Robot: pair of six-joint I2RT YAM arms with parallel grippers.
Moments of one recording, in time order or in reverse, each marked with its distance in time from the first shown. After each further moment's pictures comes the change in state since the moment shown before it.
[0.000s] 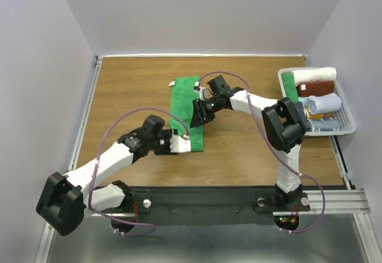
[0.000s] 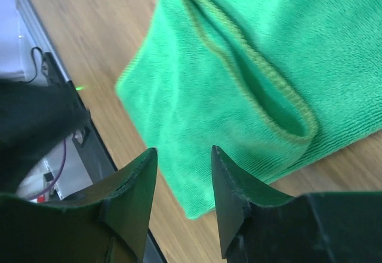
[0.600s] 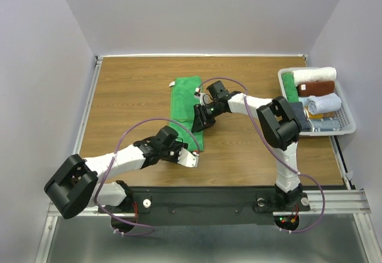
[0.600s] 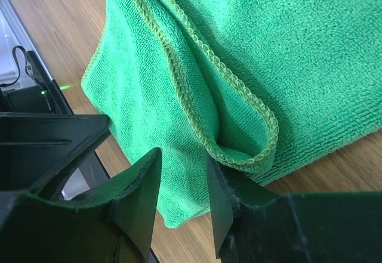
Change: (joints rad) left arm -0.202 0.140 -0.139 0.216 -0.099 0.124; right arm 0.000 0.070 -0.031 0.012 0.015 0.005
